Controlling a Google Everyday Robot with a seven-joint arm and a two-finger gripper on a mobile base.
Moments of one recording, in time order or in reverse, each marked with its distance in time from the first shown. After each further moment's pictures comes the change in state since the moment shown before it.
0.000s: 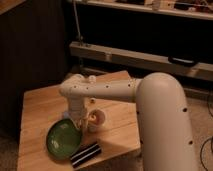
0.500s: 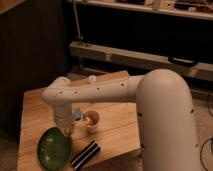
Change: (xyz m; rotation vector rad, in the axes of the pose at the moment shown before) arm -0.006 -0.093 -0.023 -0.013 0.052 -0.191
